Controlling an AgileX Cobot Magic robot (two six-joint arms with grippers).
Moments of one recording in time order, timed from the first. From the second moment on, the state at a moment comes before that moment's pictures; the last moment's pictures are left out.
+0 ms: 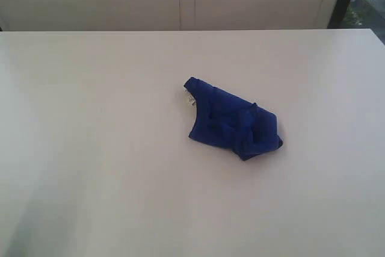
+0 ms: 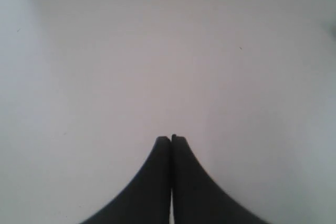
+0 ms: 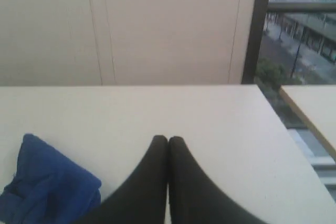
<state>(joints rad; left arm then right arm) -0.01 0.00 0.03 -0.16 0.41 0.11 -0.11 0.28 -0.36 -0.03 0.29 0.06</state>
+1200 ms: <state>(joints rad) -0.01 0.00 0.03 -0.16 0.41 0.11 0.14 1.56 -0.90 0.51 0.36 -0.27</state>
